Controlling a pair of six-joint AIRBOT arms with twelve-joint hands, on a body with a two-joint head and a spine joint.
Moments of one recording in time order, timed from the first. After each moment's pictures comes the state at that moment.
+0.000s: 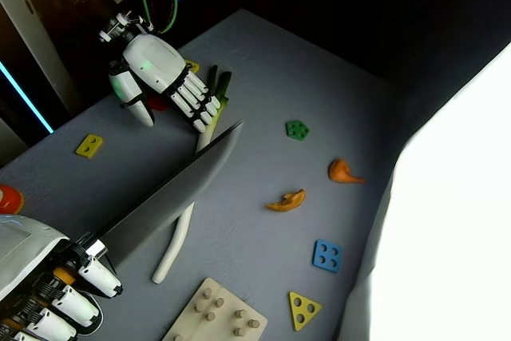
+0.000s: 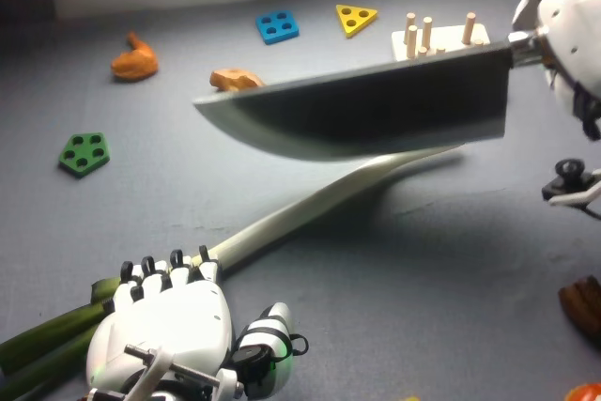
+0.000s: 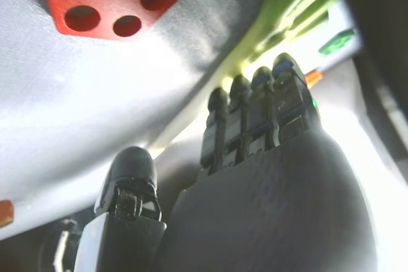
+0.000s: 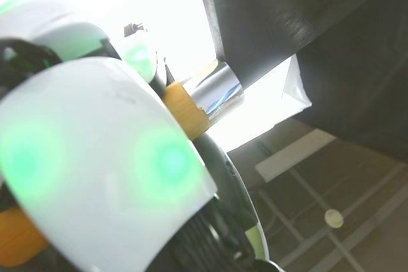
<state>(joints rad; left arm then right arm) 0.83 -1.34 0.52 1.55 1.60 -1.31 -0.68 -1.18 1.08 0.61 1.27 -1.73</state>
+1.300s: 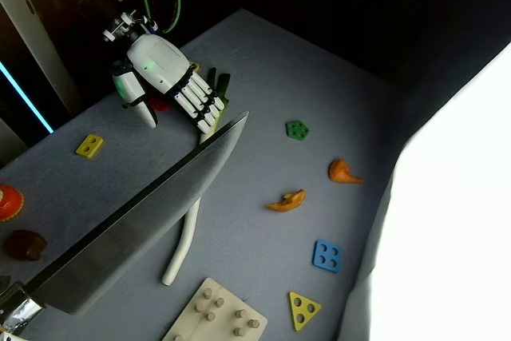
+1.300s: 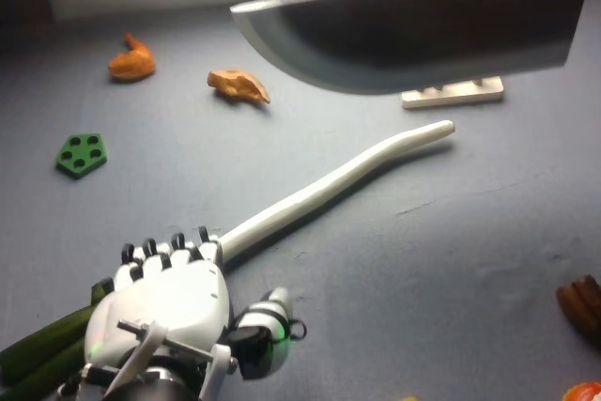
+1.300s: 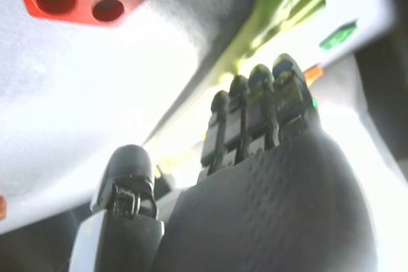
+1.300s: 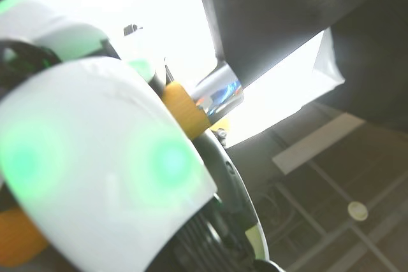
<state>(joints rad) 0.79 -1.30 0.52 1.57 1.55 -1.31 -0.57 -0.96 1.09 0.48 1.09 -1.47</state>
